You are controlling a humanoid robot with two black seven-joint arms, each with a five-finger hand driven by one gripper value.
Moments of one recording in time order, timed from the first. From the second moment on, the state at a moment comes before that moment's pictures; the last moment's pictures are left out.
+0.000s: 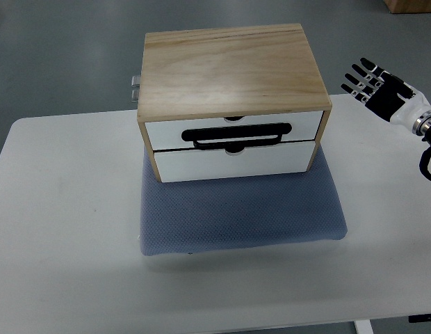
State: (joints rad) left arm 0.01 0.00 0.14 -0.14 0.11 -0.07 -0.04; right arm 0.85 -0.46 0.46 0.48 0.59 0.53 -0.04
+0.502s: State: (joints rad) left arm 0.01 0.00 0.15 -0.13 0.10 -0.07 -0.04; right arm 0.85 -0.47 0.46 0.48 0.59 0.47 -0.04
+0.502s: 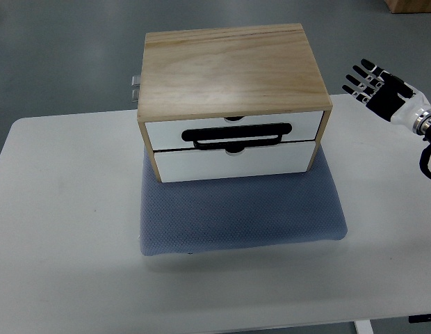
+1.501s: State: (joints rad) left arm 0.01 0.00 0.15 -0.13 0.10 -0.07 -0.04; right arm 0.92 -0.53 0.45 0.50 0.41 0.35 -0.04
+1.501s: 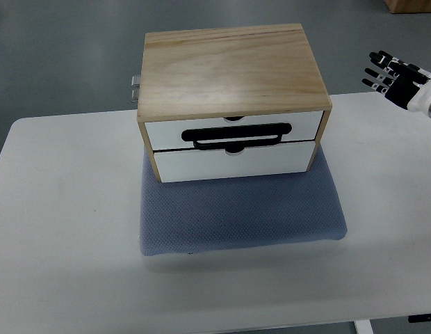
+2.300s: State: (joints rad) left arm 0.01 0.00 0.15 -0.13 0.11 -0.07 -0.04; right arm 1.22 -1.00 -0.04 1.07 -0.05 0.46 0.34
